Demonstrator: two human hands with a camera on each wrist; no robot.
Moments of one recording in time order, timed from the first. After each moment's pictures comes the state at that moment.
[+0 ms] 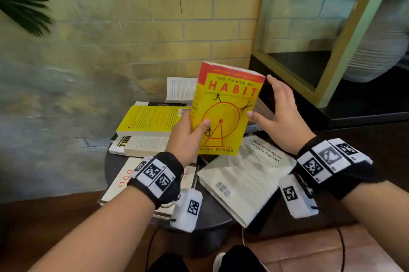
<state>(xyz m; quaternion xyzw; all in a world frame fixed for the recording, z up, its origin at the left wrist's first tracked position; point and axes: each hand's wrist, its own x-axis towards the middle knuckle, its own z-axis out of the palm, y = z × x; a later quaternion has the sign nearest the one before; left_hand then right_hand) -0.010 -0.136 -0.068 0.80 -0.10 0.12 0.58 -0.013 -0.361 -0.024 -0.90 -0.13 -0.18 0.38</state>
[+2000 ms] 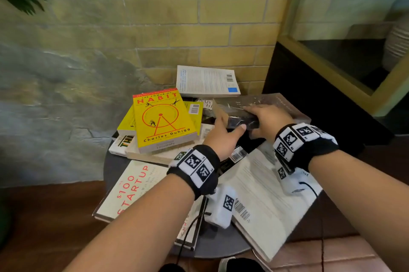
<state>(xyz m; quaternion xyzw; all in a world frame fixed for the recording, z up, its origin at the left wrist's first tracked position) 0.061 -0.175 -0.104 0.81 0.03 -0.11 0.58 0.112 -0.323 -0.078 -0.99 -0.13 0.02 0.02</state>
